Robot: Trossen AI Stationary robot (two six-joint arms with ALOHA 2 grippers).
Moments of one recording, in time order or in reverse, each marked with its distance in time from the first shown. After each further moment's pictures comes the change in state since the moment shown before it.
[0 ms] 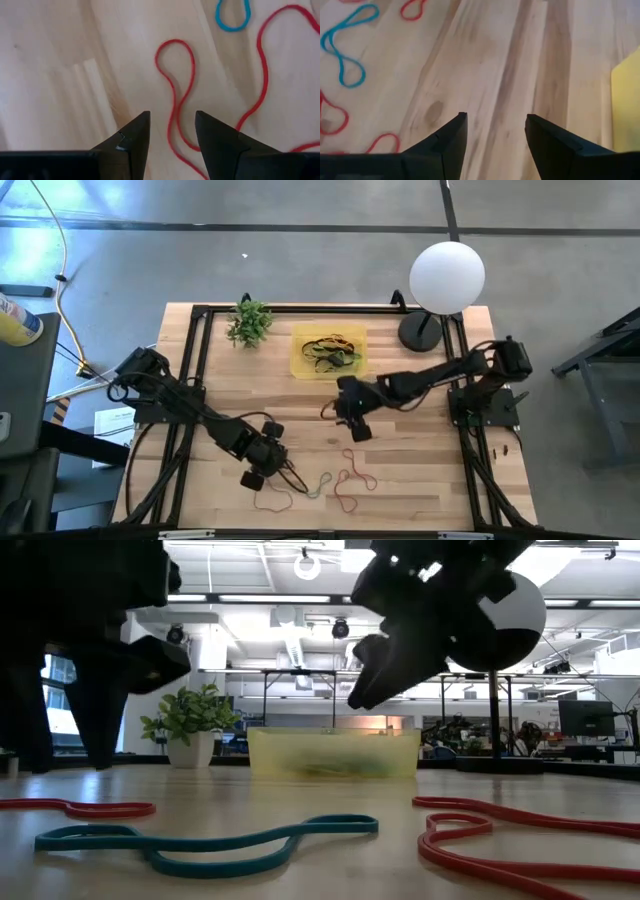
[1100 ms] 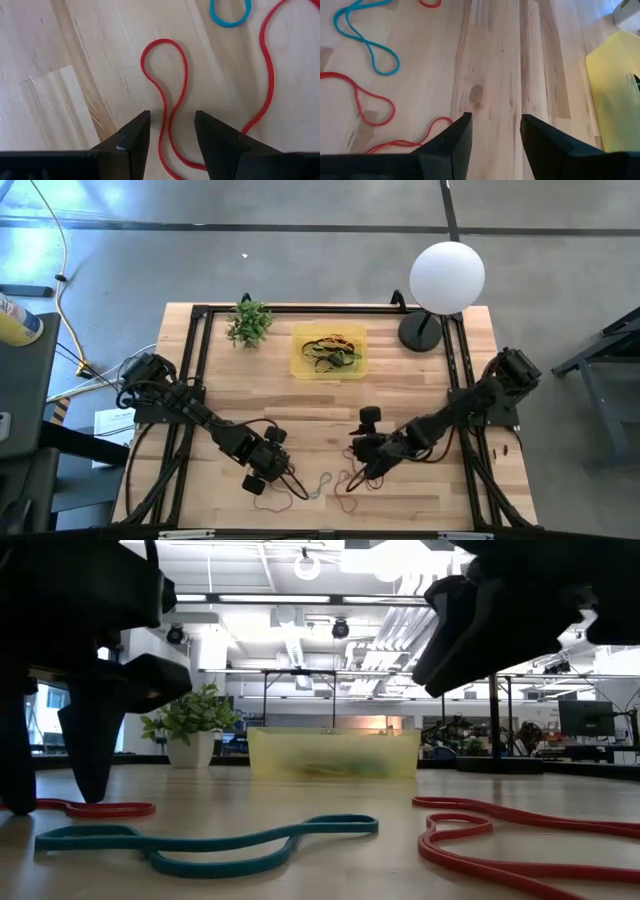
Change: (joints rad) left arm -0.023 0.077 0.004 0.044 0.004 0.016; right arm 0.436 0.000 0.000 -0.117 0.594 0.331
